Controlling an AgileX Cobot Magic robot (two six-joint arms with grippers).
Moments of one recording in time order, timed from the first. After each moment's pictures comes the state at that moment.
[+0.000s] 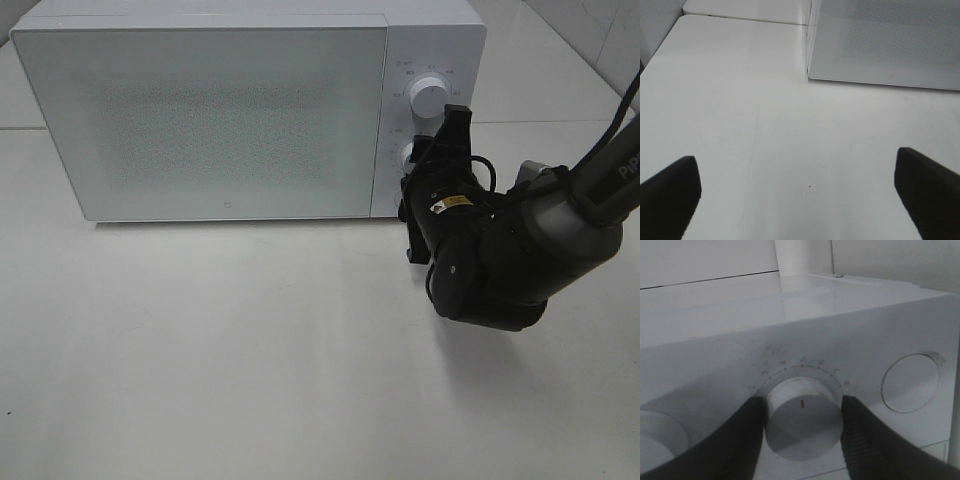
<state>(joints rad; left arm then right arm) 0.08 0.00 -0.50 -0.08 1.04 0.04 0.61 2.09 -0.79 0.70 -1.21 1.44</state>
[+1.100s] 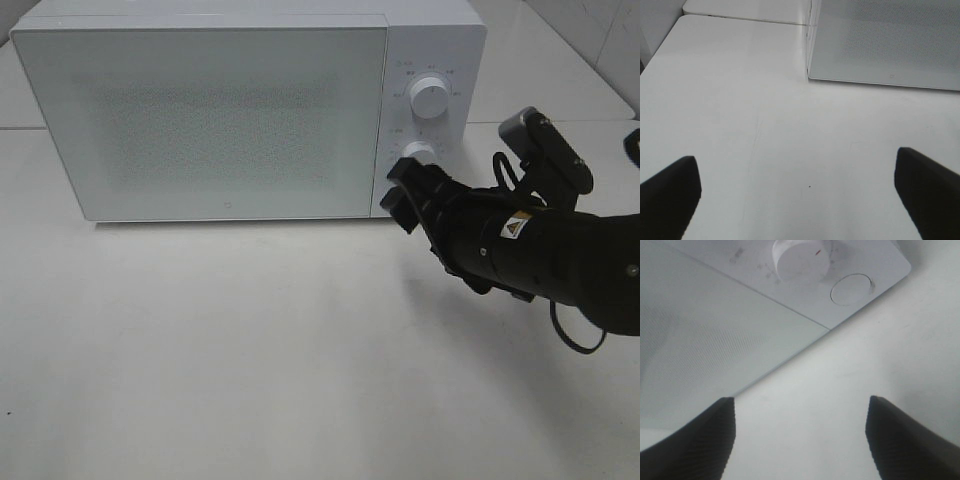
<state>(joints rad) 0.08 0.00 -0.50 -0.08 1.04 0.04 0.61 1.61 -0.51 0.47 -0.58 0.58</state>
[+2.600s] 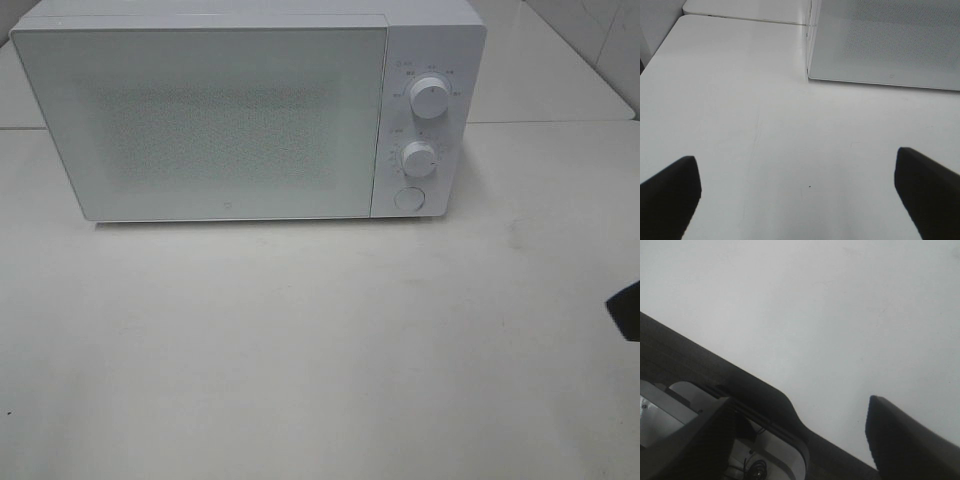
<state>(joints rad) 0.08 0.00 -0.50 -0.08 1.04 0.04 0.37 0.78 -0.77 0.19 1.03 -0.10</state>
